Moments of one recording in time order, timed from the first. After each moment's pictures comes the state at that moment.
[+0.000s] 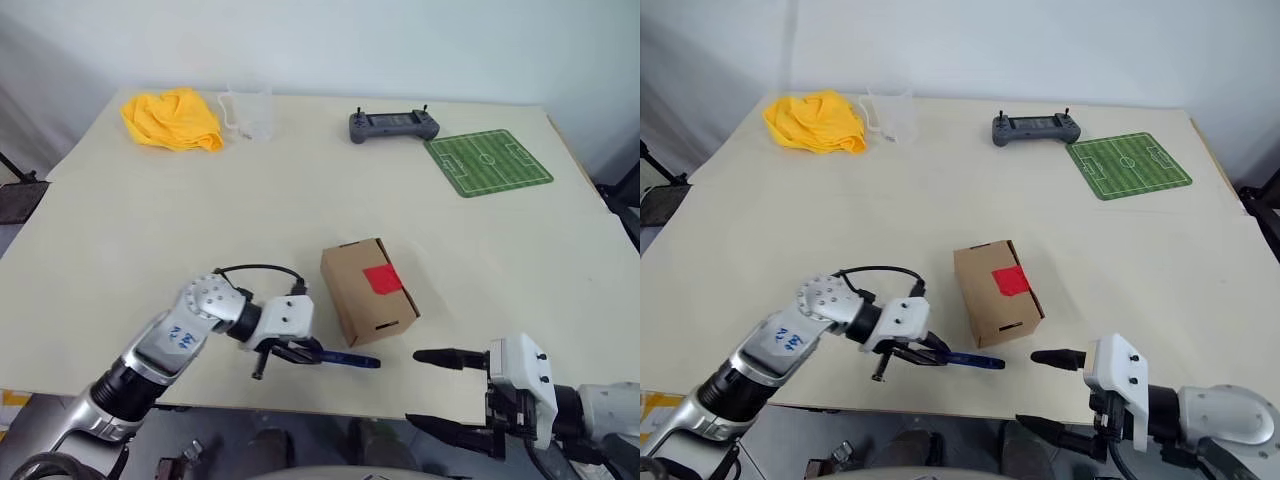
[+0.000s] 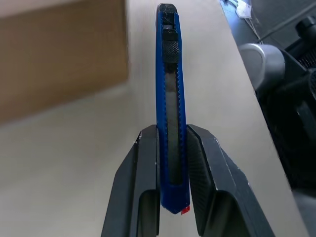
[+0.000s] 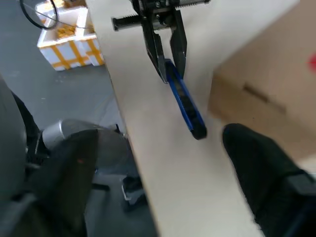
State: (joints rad) left arm -0.47 0.65 -0.46 -0.31 -0.10 0.56 -1.19; right arm 0.49 -0.89 -0.34 -0.89 0.72 0.55 0.89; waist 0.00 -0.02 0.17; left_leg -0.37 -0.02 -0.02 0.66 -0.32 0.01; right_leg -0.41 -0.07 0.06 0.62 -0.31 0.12
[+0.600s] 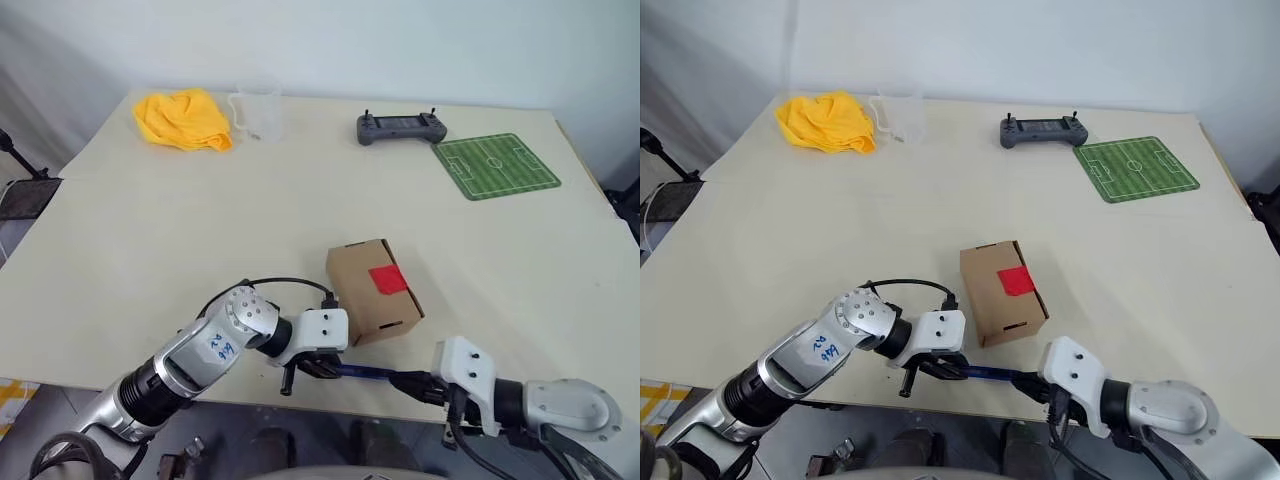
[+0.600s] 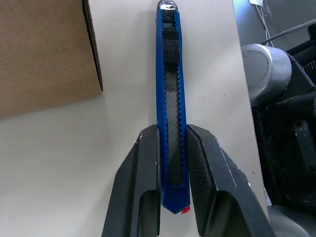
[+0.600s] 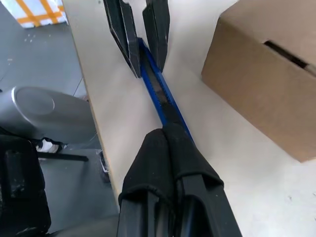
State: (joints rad) left arm -0.55 0.61 -0.61 -0.46 -0.07 0.90 -1.06; right arm 0.25 -0.88 0.02 -0.83 0.48 0.65 0.72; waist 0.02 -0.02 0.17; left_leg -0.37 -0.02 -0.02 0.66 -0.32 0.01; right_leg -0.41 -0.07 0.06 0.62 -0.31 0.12
